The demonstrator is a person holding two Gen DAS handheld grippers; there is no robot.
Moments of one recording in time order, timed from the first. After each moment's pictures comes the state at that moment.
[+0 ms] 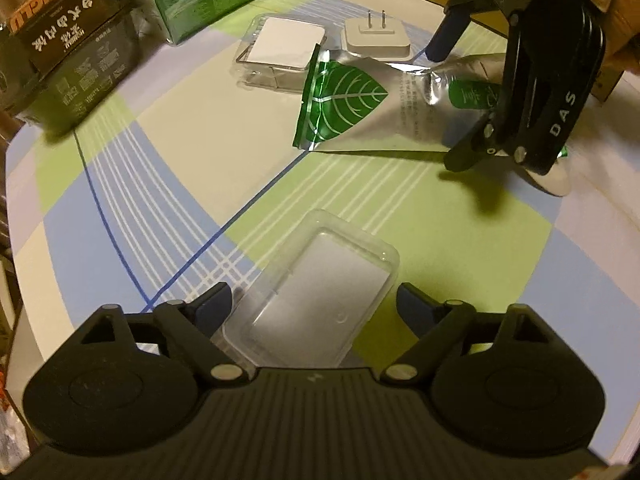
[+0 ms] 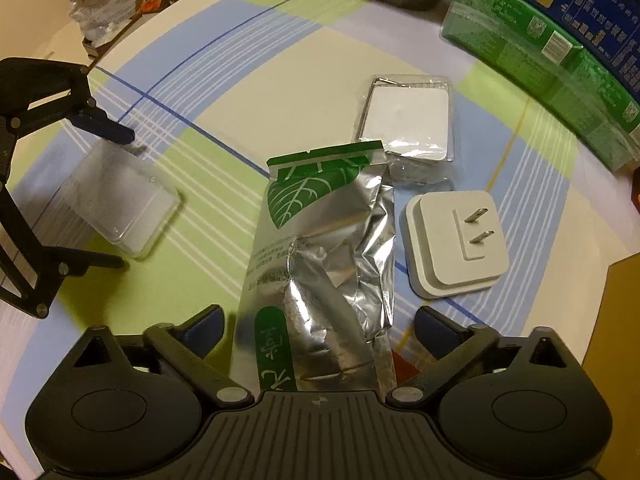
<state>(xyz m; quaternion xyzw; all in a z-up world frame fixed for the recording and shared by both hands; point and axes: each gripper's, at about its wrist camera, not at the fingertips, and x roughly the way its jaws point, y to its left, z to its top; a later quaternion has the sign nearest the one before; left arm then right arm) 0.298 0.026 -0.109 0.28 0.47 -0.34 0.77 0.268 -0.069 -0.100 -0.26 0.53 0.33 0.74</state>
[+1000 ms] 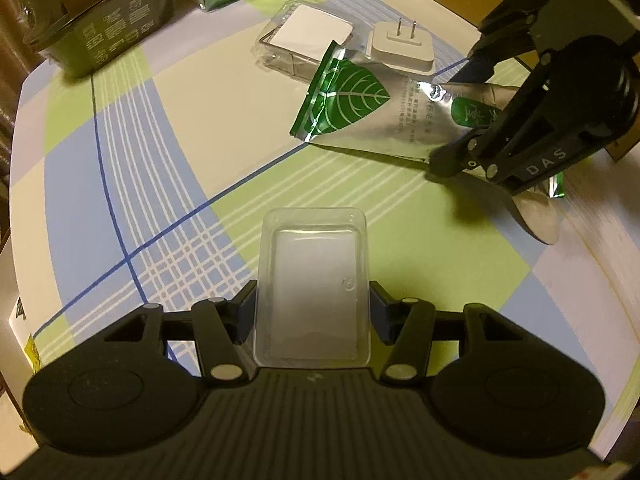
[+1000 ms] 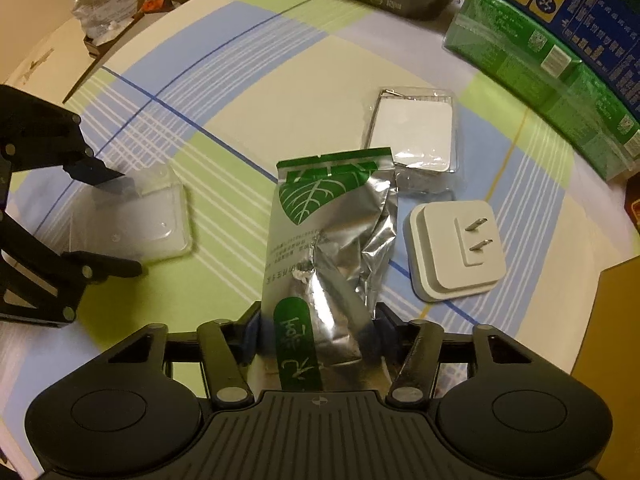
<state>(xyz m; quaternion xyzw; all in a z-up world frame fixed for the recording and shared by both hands) 0.289 0.014 -0.108 0.20 0.52 -0.28 0.78 0.262 -0.061 -0.090 -0.27 0.52 0.33 0.74</state>
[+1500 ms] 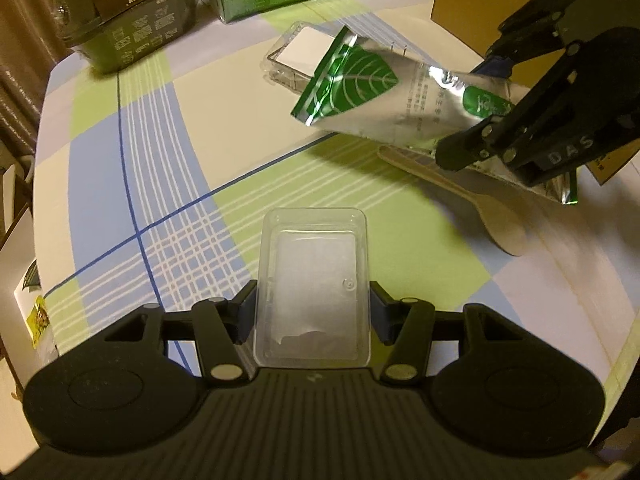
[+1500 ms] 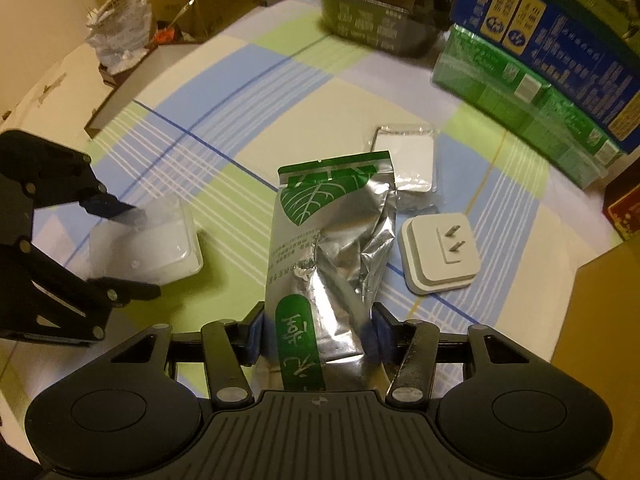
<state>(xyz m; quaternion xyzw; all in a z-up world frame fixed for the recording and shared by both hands) 0.256 0.010 -0.080 0.17 0.51 -0.25 0.80 0.232 -0.075 -0.039 -0.24 0.50 0.34 0.76</state>
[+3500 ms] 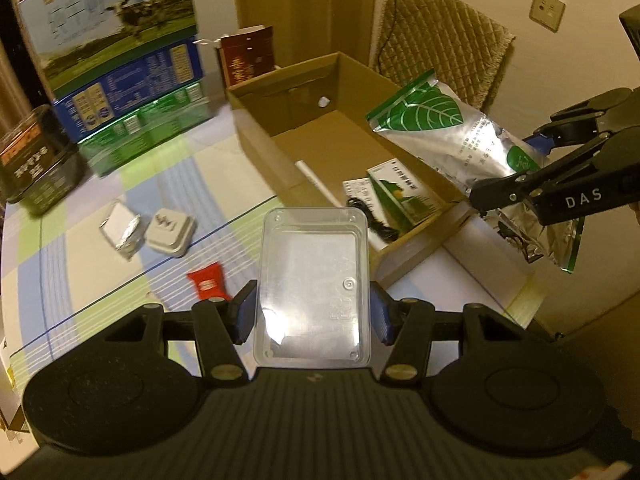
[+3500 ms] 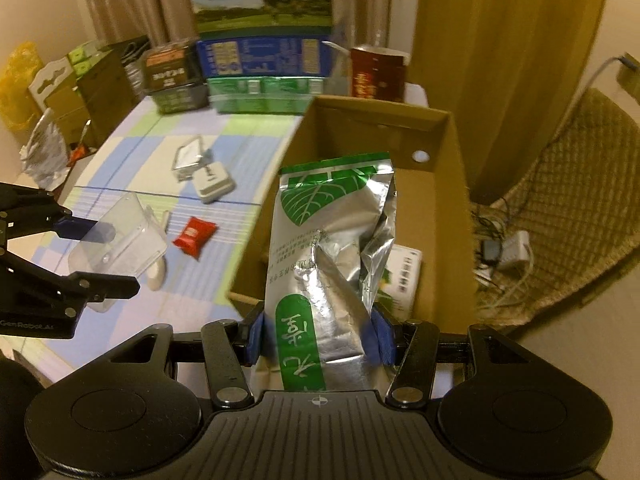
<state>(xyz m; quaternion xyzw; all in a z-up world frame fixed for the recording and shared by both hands) 0.118 -0.240 0.057 0.17 0.43 -0.30 0.83 0.130 -0.407 0.103 -0.08 0.46 0.20 0.86</state>
